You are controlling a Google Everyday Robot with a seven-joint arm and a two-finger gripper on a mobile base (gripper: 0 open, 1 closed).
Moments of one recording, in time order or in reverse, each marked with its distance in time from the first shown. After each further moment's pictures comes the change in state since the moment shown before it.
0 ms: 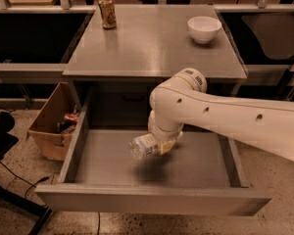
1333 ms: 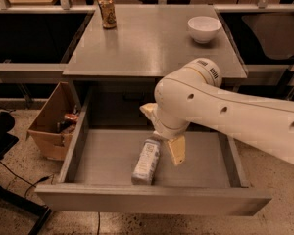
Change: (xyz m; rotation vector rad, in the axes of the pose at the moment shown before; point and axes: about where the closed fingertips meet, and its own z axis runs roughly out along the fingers) arm -0.009 0.008 -0.056 0.054 0.005 -0.056
